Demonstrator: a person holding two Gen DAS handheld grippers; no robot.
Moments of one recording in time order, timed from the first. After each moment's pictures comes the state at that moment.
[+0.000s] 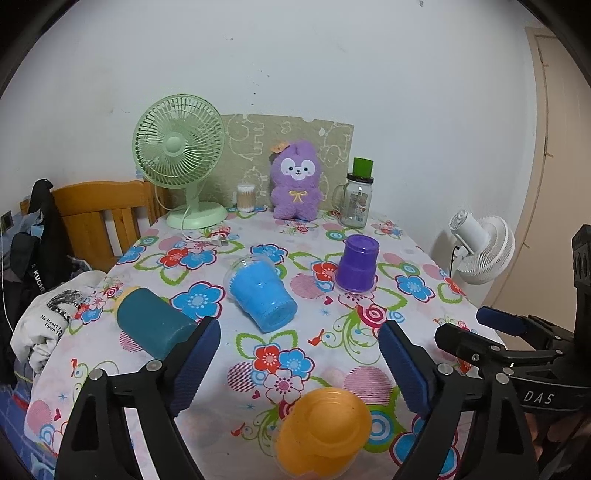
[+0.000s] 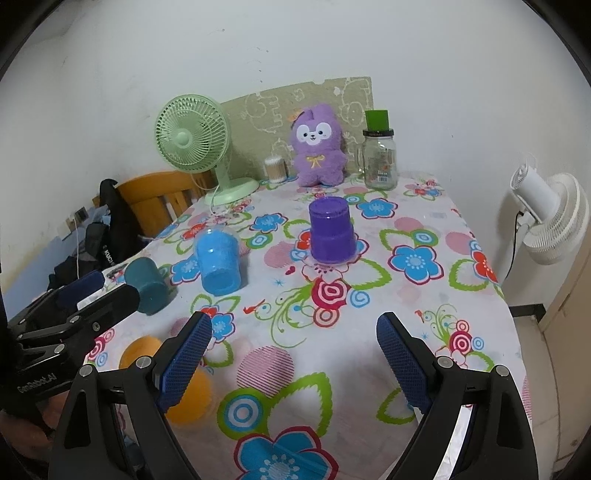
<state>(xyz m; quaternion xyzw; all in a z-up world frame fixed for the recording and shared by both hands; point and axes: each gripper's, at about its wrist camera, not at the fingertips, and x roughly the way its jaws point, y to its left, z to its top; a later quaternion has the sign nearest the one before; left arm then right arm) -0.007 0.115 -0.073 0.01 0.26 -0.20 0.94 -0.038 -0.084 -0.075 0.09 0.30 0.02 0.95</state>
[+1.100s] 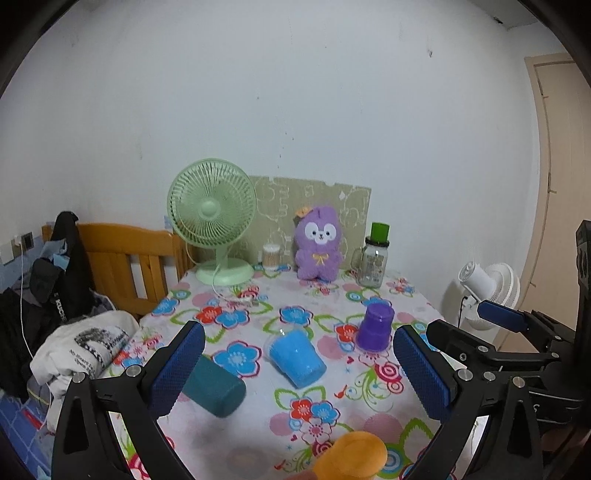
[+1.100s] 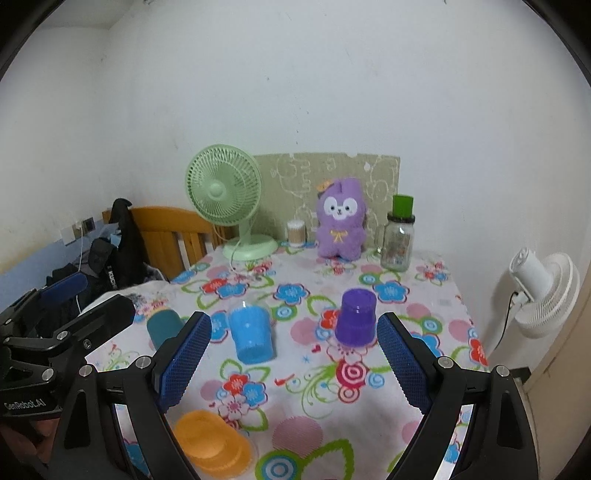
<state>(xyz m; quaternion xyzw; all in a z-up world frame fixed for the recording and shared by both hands) -0.022 0.158 -0.013 -0.01 0.16 -0.18 0.97 -0.034 -0.031 0.001 0.02 0.20 0.02 0.98</state>
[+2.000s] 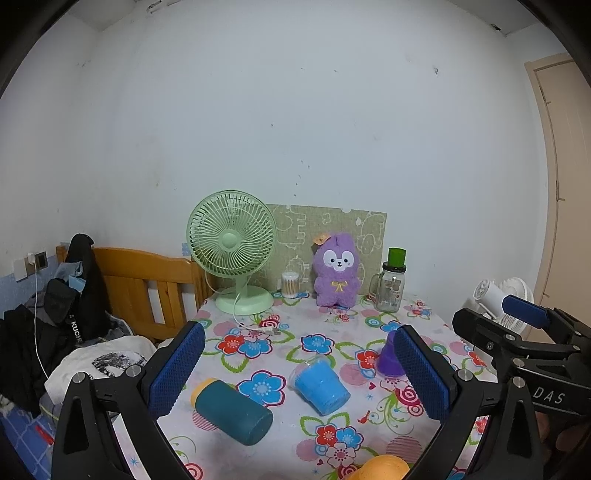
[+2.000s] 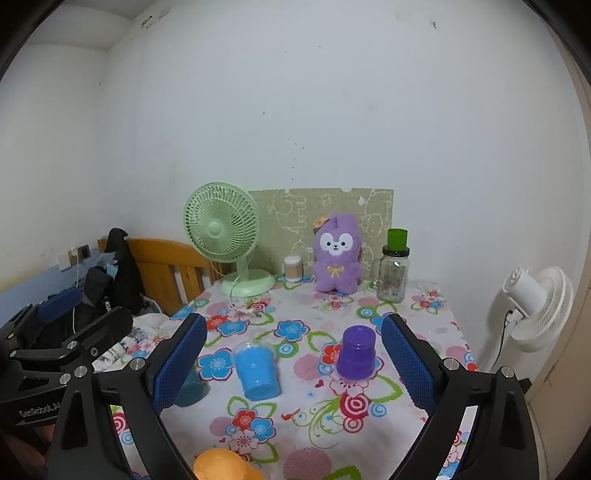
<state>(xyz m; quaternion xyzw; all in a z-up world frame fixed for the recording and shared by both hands) -0.018 0.175 0.005 -0.01 0.12 -0.15 0.98 -0.037 -0.020 0.026 0.03 0.15 0.00 0.99</state>
